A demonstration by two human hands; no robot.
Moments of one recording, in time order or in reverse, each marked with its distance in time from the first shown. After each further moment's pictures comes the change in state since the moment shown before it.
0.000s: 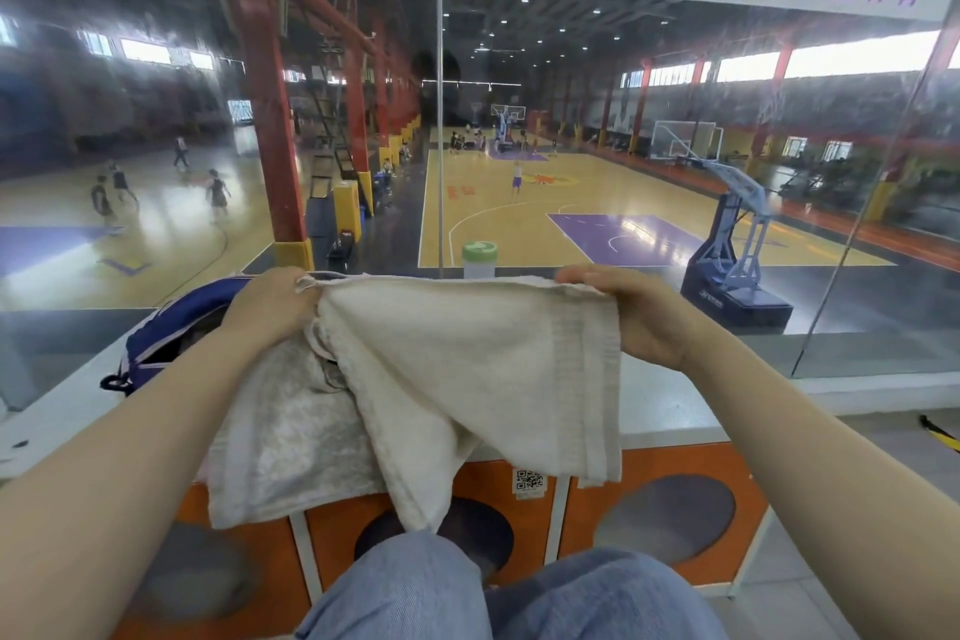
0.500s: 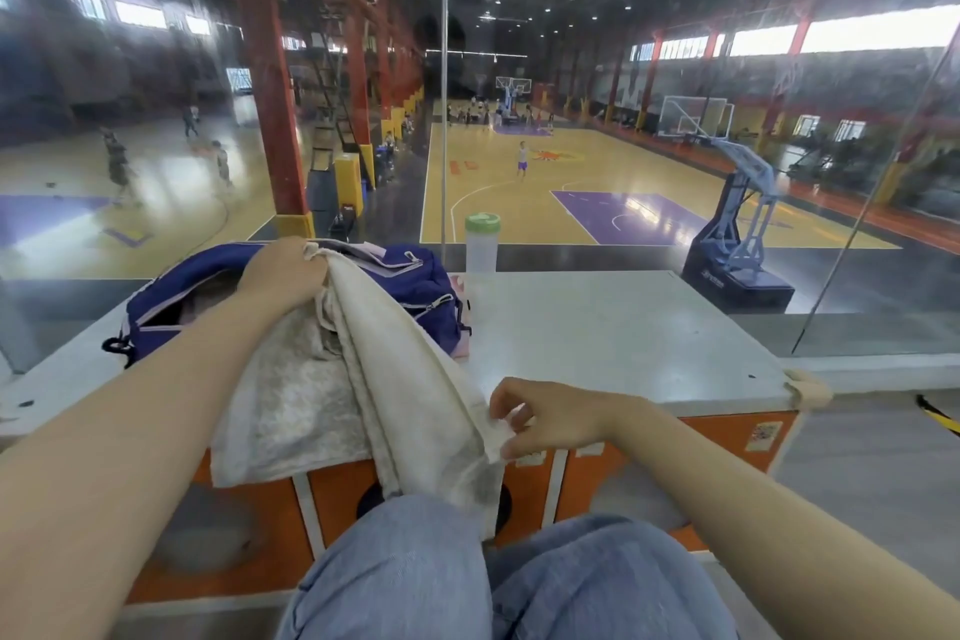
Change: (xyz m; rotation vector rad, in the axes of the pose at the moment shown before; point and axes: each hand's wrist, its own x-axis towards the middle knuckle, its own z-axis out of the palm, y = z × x) left_hand 0.017 -0.015 0.022 0.035 0.037 -0.081; right_hand -0.006 0.112 0.049 -1.108 -0.340 0.317
